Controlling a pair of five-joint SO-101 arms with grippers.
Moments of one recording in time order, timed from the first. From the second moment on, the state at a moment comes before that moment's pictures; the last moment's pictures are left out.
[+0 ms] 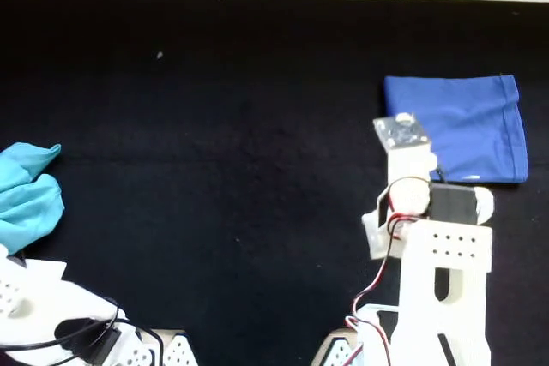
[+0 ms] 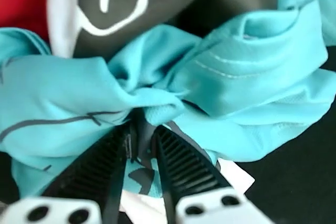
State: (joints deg) left arm -67.9 28.4 -31.2 87.3 -27.4; right arm 0.8 -45.1 37.8 97.2 17.3
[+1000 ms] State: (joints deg) left arm -3.2 -11.8 -18.5 101.4 -12.6; right arm 0.8 -45.1 39.6 94.9 17.3
